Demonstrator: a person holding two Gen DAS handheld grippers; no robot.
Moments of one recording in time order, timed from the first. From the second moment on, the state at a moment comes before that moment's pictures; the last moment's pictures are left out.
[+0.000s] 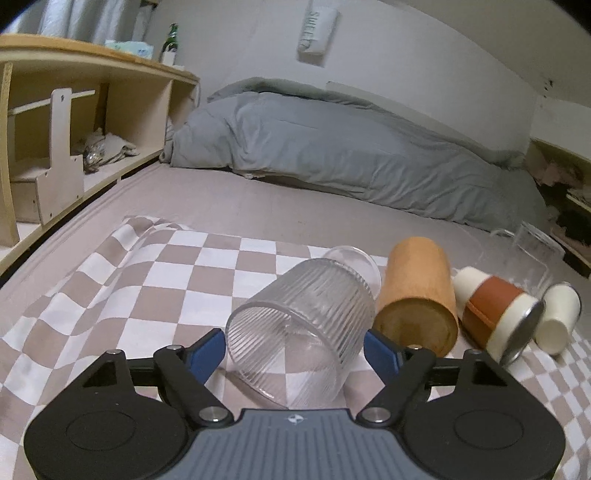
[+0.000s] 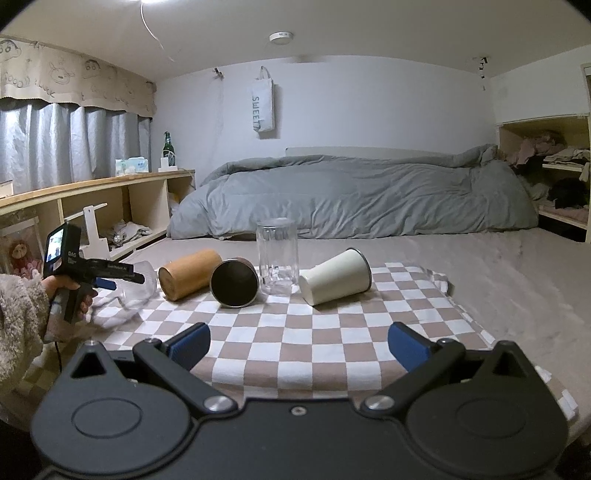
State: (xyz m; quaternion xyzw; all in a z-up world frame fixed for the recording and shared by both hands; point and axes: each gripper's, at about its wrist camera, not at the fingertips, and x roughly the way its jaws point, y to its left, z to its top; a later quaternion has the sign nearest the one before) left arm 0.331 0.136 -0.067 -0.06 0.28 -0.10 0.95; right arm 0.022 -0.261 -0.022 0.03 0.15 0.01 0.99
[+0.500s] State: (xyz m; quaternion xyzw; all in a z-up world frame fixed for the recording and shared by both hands) left arm 0.310 0.108 -0.062 0.04 0.28 -0.08 0.96; right arm 0.022 -0.263 -0.022 0.03 0.15 0.01 0.99
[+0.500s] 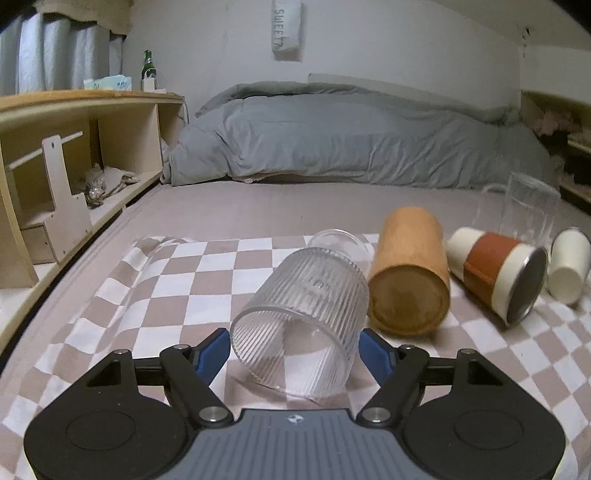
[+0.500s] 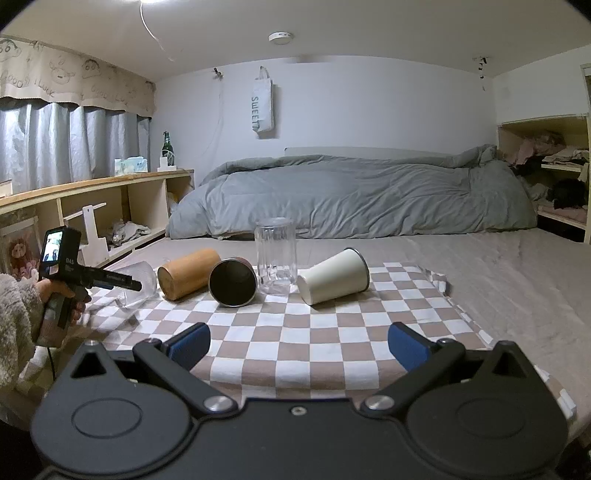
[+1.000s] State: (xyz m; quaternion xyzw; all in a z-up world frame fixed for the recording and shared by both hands) left arm 0.257 0.106 -0.052 0.03 0.32 -0.04 0.94; right arm 0.016 -0.266 -0.022 0.03 0.15 0.00 0.99
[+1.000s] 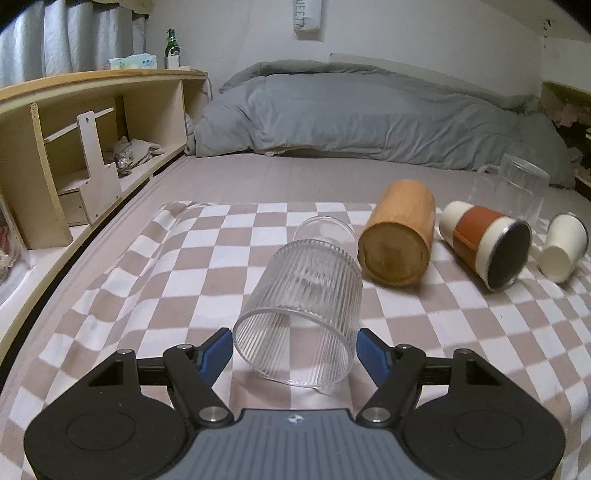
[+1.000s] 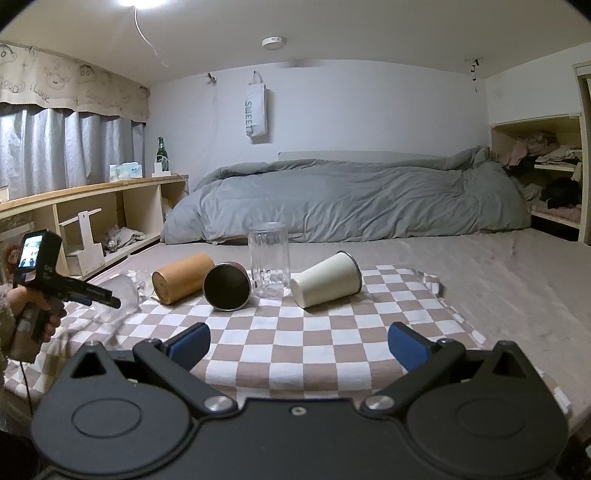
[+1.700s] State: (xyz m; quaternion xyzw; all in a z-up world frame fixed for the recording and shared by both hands) left arm 0.151 0.098 -0.043 0.04 0.38 -0.06 0.92; right arm 0.009 -0.268 -0.020 0.04 0.14 0.00 0.99
